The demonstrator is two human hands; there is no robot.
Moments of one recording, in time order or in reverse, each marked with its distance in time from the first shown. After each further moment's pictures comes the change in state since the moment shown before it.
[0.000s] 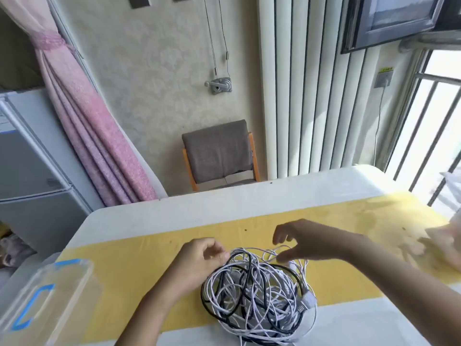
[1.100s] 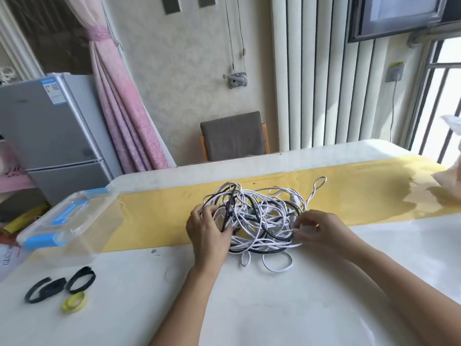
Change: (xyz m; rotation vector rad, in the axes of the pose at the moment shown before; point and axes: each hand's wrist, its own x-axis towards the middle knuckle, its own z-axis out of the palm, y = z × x) left_hand -0.062 -0.106 0.131 0.305 0.813 0.075; right_hand -0.047 0.055 0.194 0.338 0.557 -0.062
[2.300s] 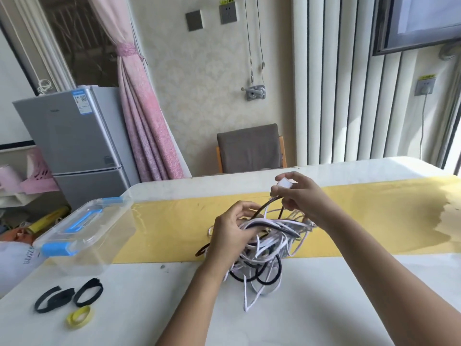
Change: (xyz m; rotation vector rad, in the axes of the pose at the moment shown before) left_hand 0.031 0.039 -0.023 -0.648 -0.341 0.030; right_hand 0.096 -0.090 -0.007 0.838 0.013 0.111
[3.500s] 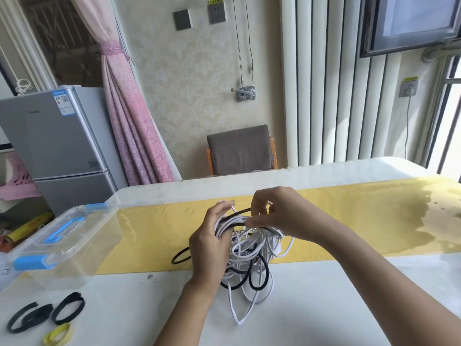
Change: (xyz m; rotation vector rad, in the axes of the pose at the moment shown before) left_hand -0.010 -0.014 -0.001 0.306 0.415 0.338; right_hand -0.038 -0.032 0.023 -0.892 -0.204 -0.282
